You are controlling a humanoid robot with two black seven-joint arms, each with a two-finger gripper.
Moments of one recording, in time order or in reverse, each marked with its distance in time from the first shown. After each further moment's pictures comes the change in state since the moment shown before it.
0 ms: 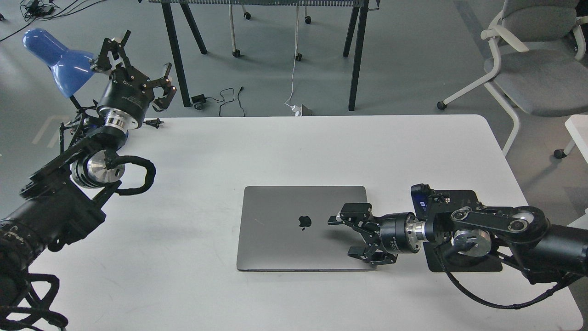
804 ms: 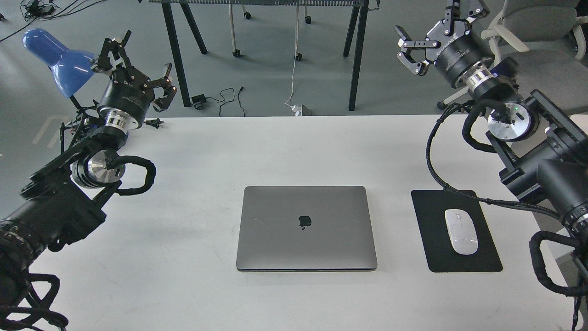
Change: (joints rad) left arm 0.000 -0.001 0.000 0.000 0.000 0.000 0.000; right arm -0.038 0.165 1.111 -0.363 0.189 -0.003 0.013
